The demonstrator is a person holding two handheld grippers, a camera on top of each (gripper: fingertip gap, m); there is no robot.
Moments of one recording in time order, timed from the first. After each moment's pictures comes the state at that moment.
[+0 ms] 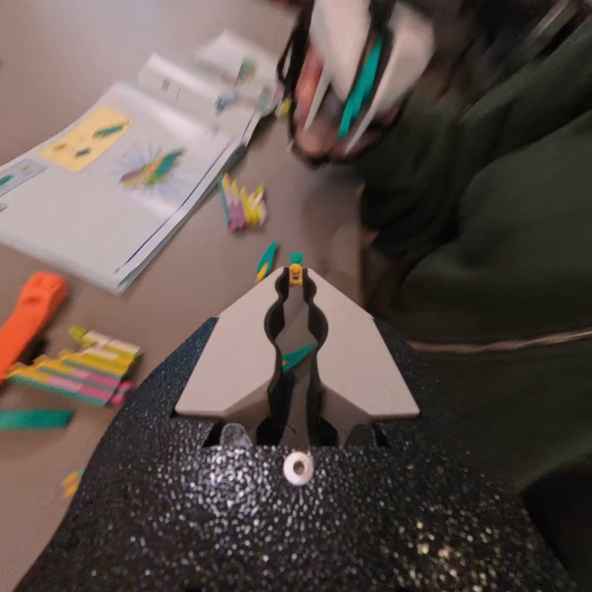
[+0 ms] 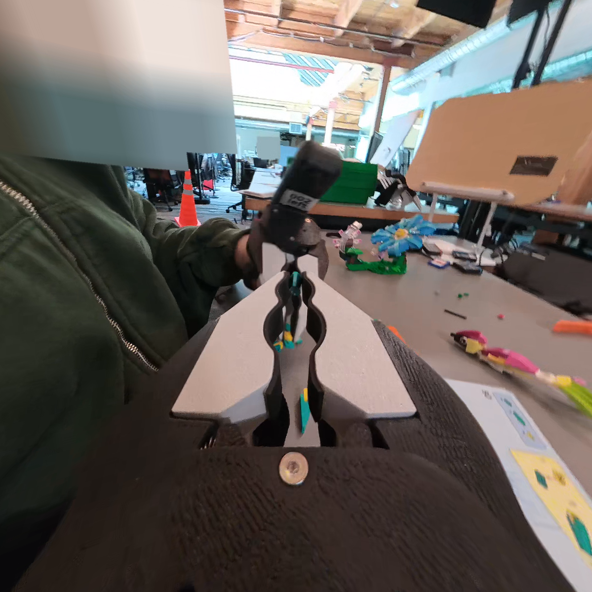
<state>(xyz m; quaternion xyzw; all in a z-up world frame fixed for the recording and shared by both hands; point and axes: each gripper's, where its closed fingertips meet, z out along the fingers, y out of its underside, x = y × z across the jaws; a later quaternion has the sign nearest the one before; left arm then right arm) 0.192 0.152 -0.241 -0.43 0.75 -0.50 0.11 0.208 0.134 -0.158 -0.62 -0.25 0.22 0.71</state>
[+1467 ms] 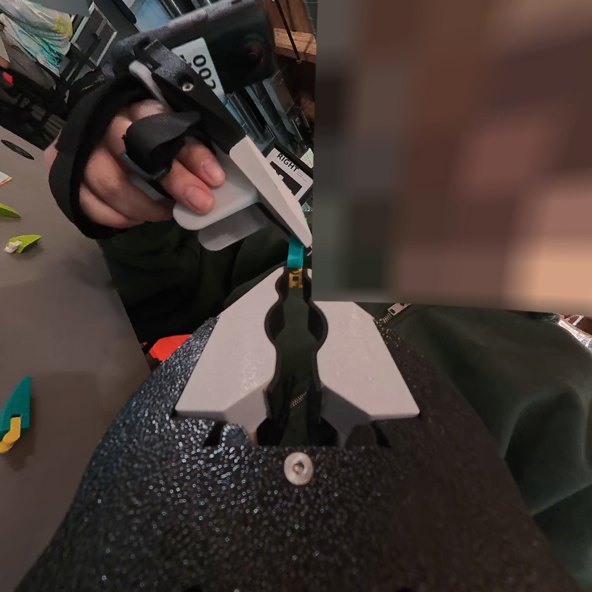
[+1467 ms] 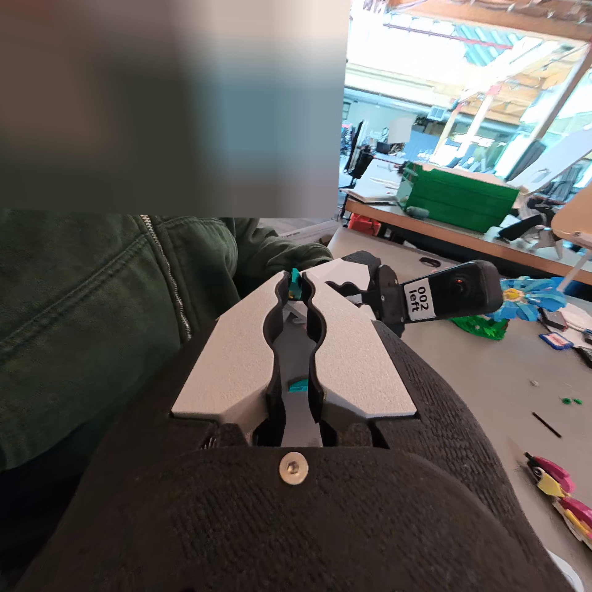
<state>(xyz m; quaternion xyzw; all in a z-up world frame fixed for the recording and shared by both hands) 0.160 0.114 -0.140 -0.26 0.52 -0.77 -0.26 0.154 0.121 -0.126 -0.57 -0.43 0.30 0.63</state>
